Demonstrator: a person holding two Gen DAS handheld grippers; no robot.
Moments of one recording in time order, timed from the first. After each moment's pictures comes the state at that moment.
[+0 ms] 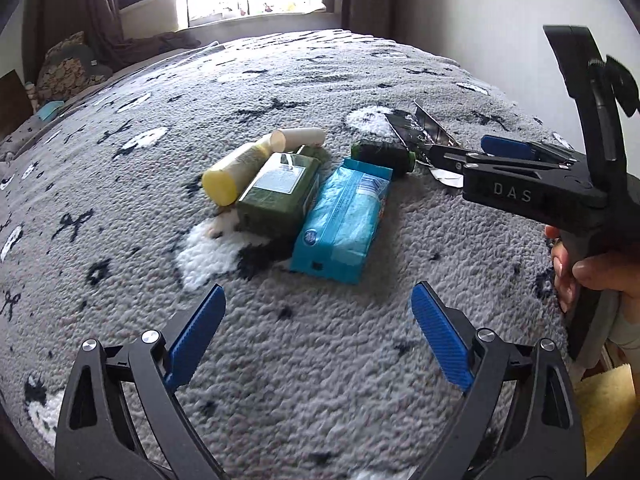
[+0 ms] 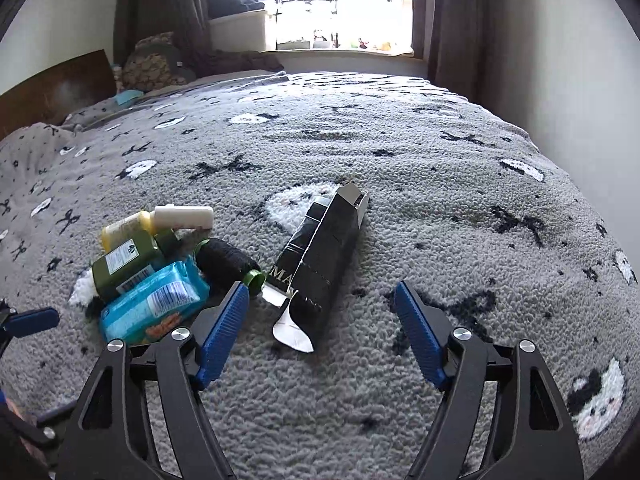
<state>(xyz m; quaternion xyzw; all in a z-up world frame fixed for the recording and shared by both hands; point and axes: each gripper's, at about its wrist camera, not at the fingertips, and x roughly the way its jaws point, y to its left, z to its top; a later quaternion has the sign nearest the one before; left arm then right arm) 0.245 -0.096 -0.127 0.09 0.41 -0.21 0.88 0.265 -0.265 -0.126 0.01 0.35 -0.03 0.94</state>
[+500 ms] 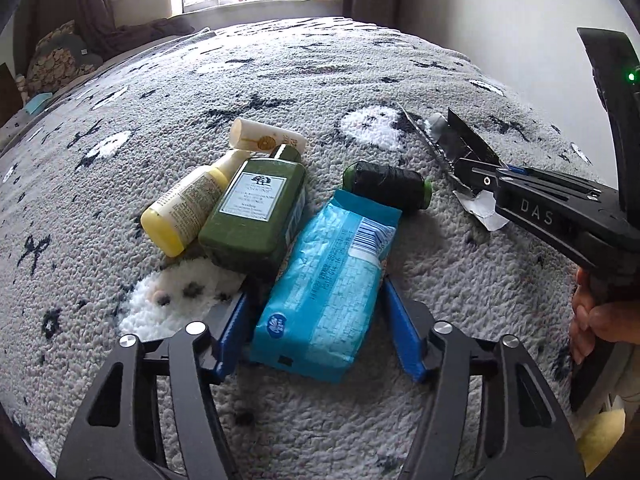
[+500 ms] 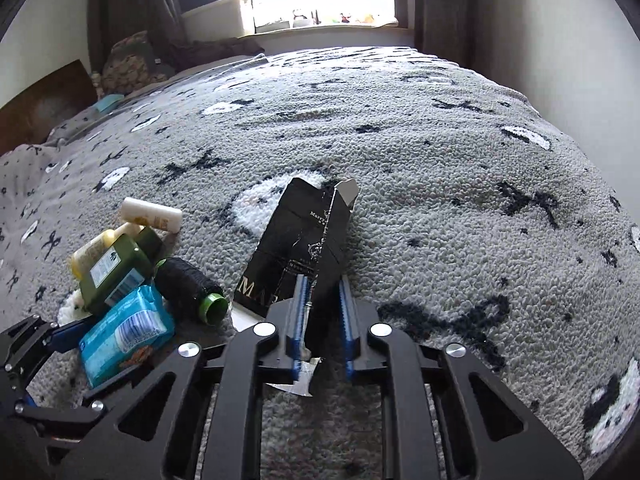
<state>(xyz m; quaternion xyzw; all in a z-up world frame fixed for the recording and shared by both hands) 0.294 -0.131 -0.138 0.08 0.43 -0.21 0.87 0.292 -0.285 -0.136 0.06 0.39 -0.04 0.92</state>
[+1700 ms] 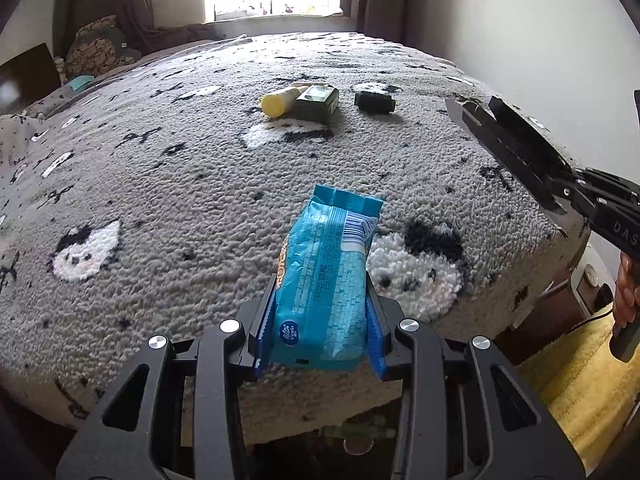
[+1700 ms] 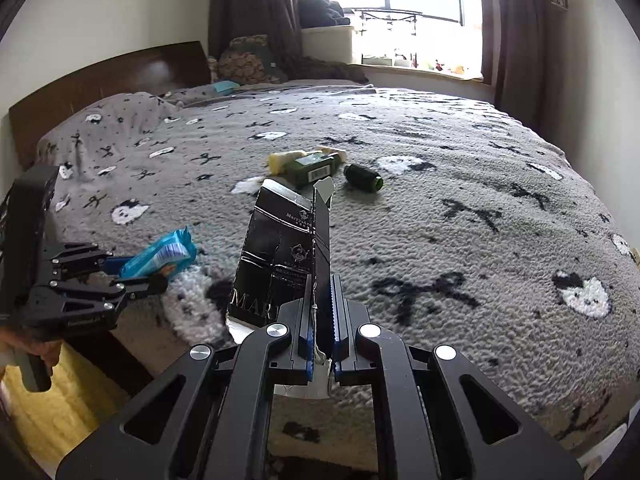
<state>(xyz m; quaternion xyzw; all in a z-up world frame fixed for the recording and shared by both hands) 0.110 -0.021 -0.124 0.07 0.40 -0.19 0.90 0.078 -0.224 -0.105 -0.01 0.33 0.12 0.94</state>
